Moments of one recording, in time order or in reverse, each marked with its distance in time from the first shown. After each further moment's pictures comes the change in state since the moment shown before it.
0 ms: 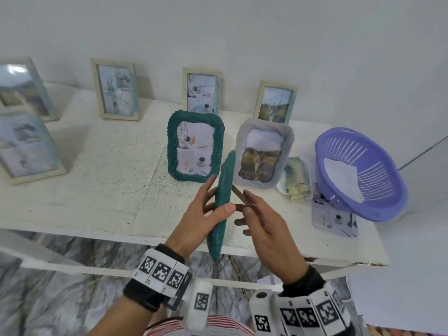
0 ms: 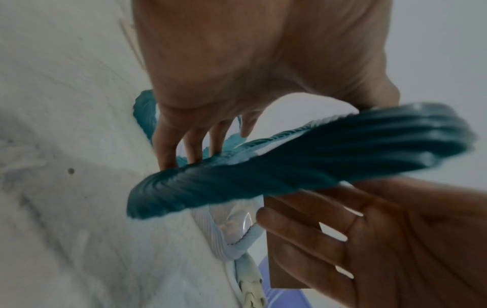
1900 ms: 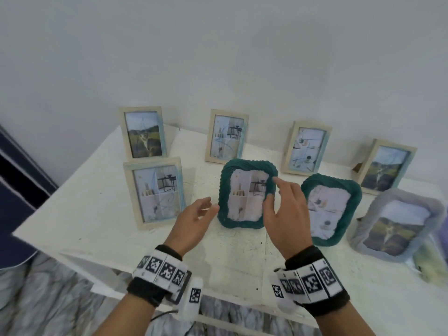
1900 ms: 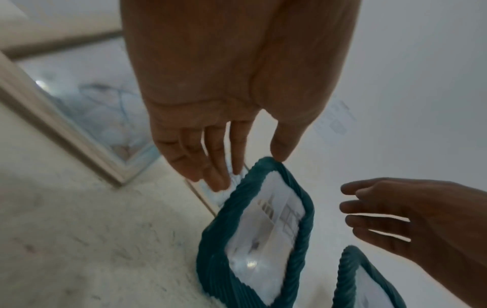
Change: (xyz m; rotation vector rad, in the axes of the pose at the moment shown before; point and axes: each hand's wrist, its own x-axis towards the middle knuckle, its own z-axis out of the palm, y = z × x) left_hand 0.038 0.030 -0.325 0.450 0.241 -0.029; right_hand 0.175 -0.102 0.235 -0.537 0.341 -0.273
